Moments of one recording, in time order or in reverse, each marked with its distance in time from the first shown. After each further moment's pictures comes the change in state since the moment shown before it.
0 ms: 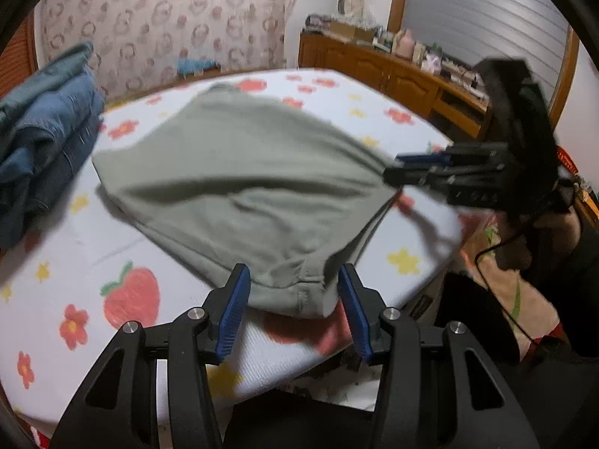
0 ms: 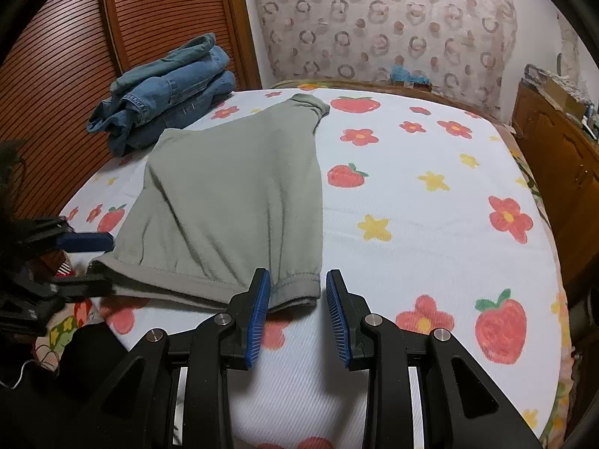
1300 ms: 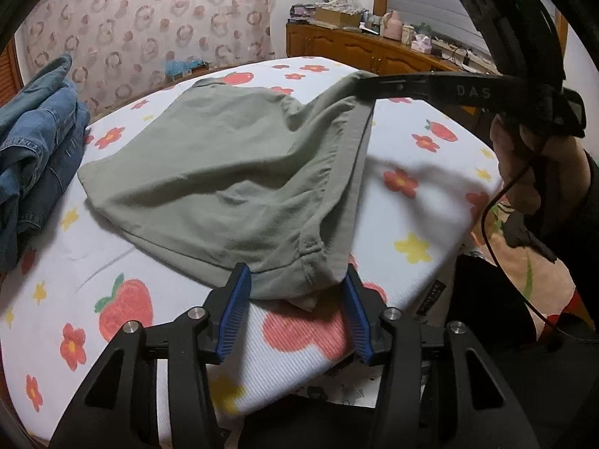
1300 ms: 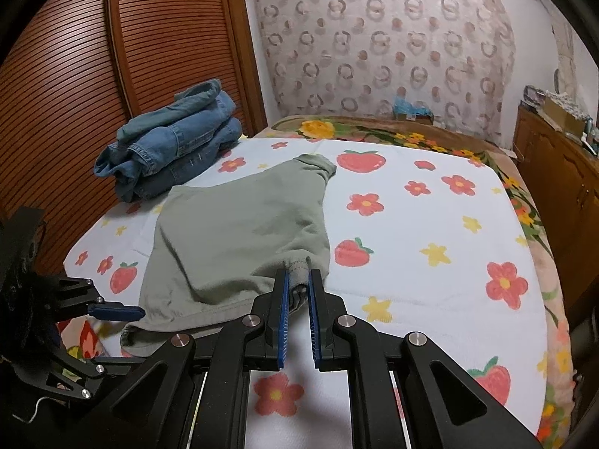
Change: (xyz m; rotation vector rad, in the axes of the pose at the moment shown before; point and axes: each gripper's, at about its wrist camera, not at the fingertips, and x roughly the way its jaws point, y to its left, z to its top) left arm 0.010 -0.005 0.002 0.086 0.015 0.017; right arm -0.016 0.006 0.034 0.000 -0.129 0.009
